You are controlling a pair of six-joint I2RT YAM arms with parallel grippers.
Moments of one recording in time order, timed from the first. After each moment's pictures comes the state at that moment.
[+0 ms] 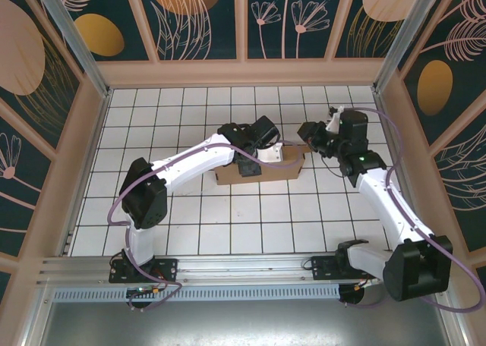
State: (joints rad) left arm -0.89 1.95 1.71 -0.96 -0.19 0.59; right arm 0.23 1.14 0.88 -0.22 -0.47 0.89
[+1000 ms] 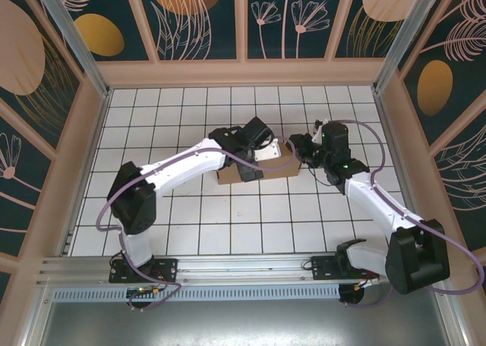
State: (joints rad) left arm -0.88 1.82 1.57 -0.78 -0.18 0.50; right arm 0.32 1.19 0.74 -0.06 -0.38 0.95
